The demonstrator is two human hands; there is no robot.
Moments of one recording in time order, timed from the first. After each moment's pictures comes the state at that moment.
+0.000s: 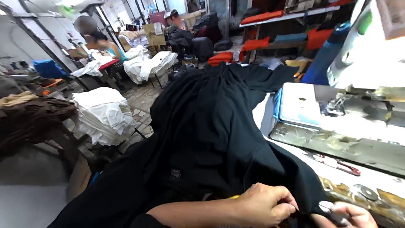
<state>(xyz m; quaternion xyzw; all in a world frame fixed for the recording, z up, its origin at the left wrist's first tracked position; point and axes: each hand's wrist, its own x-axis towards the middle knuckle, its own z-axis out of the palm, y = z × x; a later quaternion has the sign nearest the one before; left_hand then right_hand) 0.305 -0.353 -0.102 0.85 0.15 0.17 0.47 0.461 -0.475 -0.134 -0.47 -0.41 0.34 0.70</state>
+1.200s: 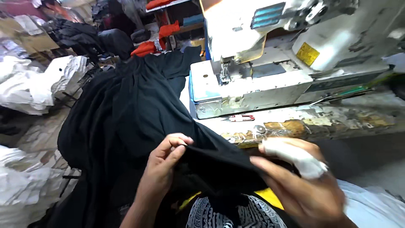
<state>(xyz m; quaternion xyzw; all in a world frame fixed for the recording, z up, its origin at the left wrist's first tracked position) 0.273 -0.299 -0.052 0.71 0.15 0.38 0.57 0.479 -0.490 -0.091 -0.61 -0.59 -0.20 0.50</state>
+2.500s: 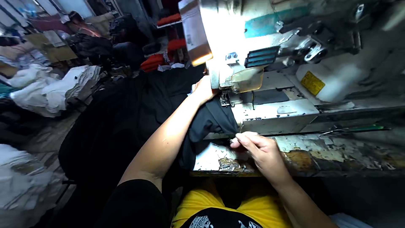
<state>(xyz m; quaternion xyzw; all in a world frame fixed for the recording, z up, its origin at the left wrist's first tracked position) 0.514 -0.147 -0.001 0.94 0.18 0.20 0.19 0.541 -0.385 -0.100 -0.56 -0.47 0.10 0.67</state>
